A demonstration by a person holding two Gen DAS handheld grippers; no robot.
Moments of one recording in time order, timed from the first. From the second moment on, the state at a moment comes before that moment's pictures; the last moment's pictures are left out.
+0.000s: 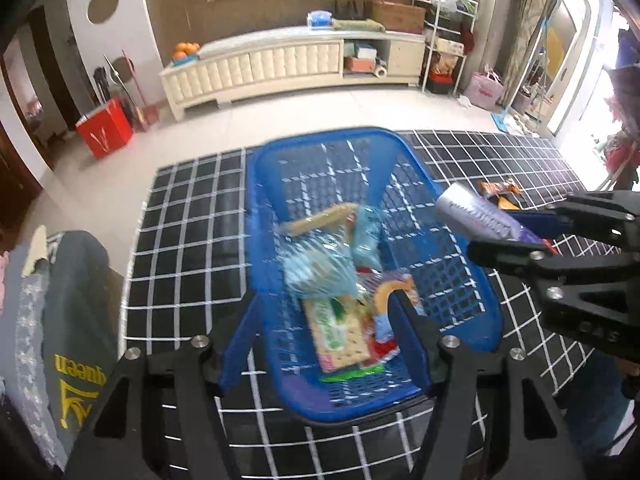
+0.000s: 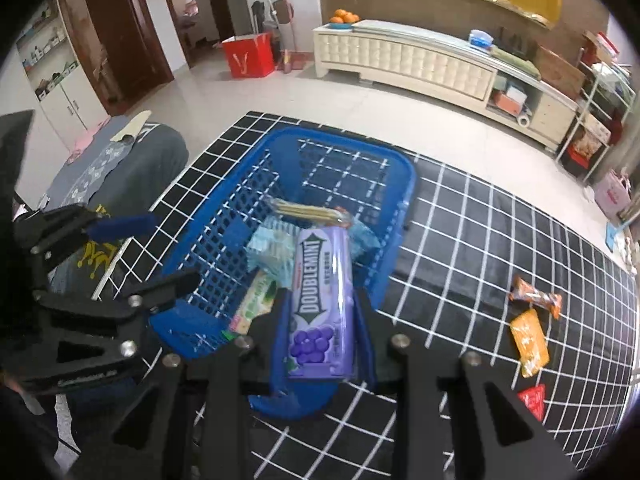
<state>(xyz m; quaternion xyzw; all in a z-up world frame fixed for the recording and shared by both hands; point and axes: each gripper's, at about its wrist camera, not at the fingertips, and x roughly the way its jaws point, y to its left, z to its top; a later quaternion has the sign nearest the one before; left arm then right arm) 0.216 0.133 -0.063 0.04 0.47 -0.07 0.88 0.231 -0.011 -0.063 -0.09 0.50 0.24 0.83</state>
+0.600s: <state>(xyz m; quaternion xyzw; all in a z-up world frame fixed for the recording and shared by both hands) 0.245 0.186 -0.088 -0.01 0.48 -0.04 0.88 0.290 0.037 -0.127 -0.10 0.57 0.15 0.80</state>
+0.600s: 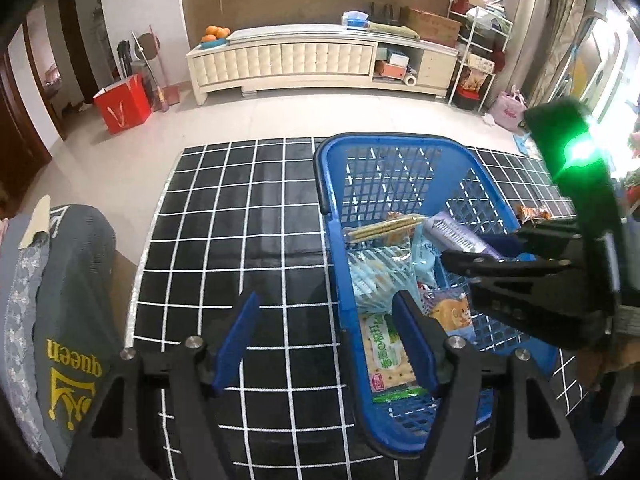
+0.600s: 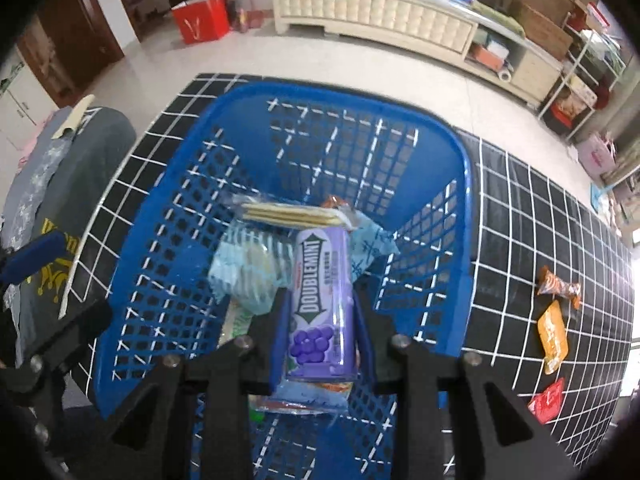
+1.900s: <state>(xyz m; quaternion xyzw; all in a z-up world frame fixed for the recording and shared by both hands) 0.177 0.057 0.004 0.03 0.44 -0.10 0.89 0.179 -0.121 0.007 -0.05 0.47 0.12 0.87</state>
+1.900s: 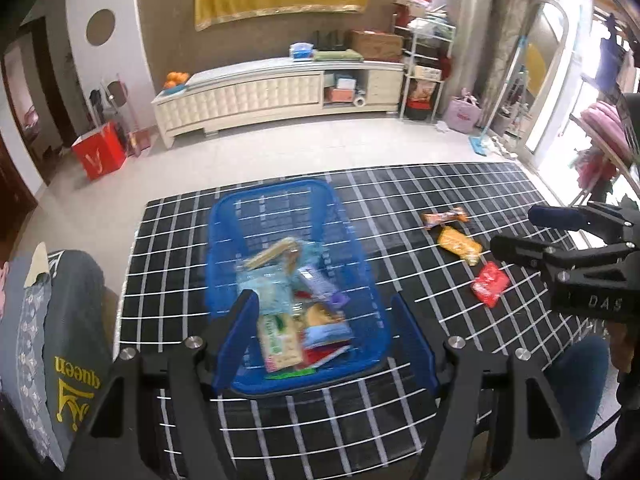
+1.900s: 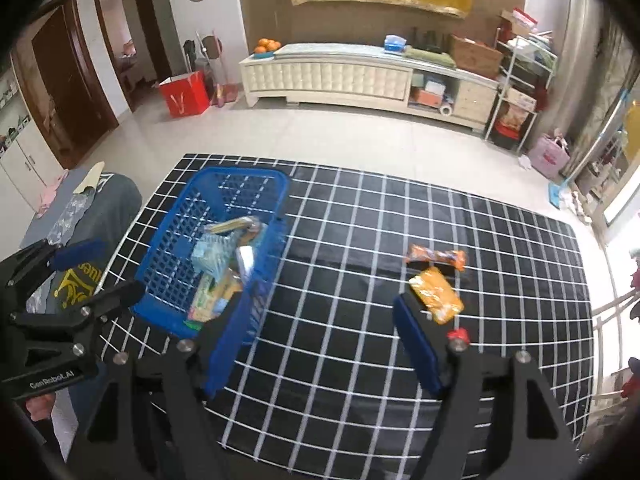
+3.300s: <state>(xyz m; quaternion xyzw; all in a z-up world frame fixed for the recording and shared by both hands) 0.228 -0.227 -0.167 0.19 0.49 -0.29 0.80 0.133 -0.380 -0.157 0.07 0.53 -0.12 0.84</state>
